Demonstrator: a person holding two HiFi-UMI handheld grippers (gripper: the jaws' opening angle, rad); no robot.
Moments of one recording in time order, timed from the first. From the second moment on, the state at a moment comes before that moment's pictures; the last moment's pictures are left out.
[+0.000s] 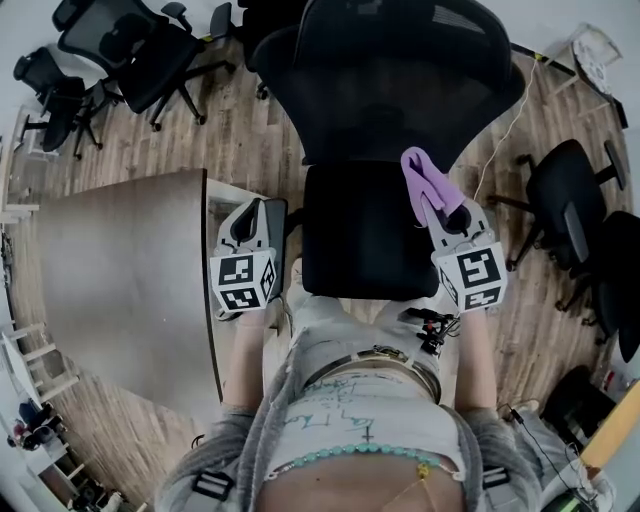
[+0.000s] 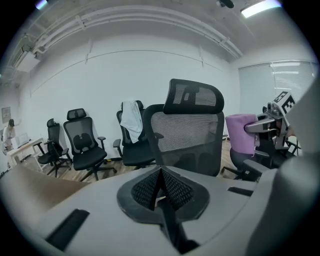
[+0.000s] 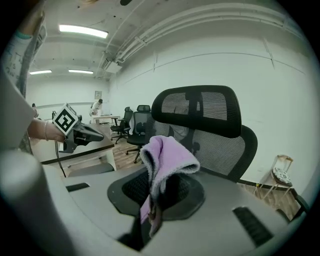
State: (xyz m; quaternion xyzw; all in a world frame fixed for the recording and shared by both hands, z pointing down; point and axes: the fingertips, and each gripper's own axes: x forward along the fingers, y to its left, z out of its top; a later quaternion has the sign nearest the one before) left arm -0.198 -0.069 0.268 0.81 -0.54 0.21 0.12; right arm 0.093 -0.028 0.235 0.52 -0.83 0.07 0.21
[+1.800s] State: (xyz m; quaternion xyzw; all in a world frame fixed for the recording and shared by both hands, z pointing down) left arm -0.197 -0.098 0.436 0.79 -0.49 0.35 0.13; right arm 0.063 -0.056 0.329 0.45 -0.83 0.12 0.30
